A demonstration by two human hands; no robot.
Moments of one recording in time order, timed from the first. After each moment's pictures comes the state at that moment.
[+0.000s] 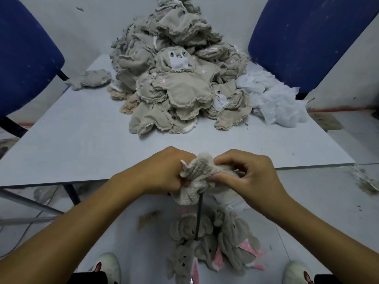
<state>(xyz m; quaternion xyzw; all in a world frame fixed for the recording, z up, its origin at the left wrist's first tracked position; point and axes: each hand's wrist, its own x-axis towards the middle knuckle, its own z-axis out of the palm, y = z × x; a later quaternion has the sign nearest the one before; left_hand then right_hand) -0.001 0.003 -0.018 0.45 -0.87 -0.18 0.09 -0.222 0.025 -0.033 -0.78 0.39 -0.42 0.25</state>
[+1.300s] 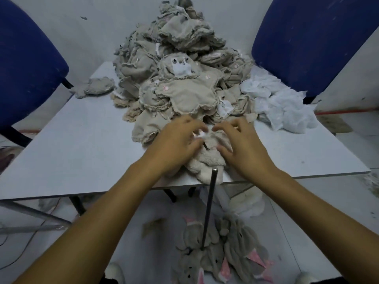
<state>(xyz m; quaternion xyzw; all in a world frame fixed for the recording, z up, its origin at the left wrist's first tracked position) -0.012 -0.052 -0.008 0.52 -0.81 -0.08 0.27 -0.206 -0.057 -0.035 -0.79 0.55 -0.26 0.09</state>
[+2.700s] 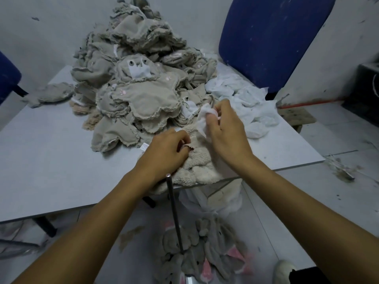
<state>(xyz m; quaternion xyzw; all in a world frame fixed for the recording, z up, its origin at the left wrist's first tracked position) -0.069 -0.070 -0.030 0.54 -0.80 -0.12 0.25 -0.236 -0.073 -0.016 -0.67 0.56 -0.46 0.14</state>
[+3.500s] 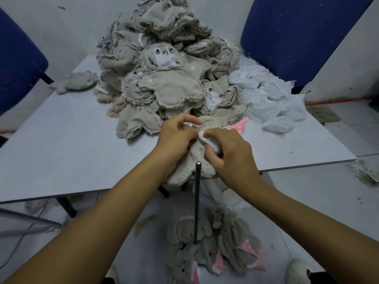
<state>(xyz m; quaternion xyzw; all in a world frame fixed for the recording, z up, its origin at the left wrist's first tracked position) -0.054 -0.059 -0.027 0.53 -0.50 -0.49 0.48 -0.202 -0.033 -0.060 -0.76 0.49 -0.42 0.05</state>
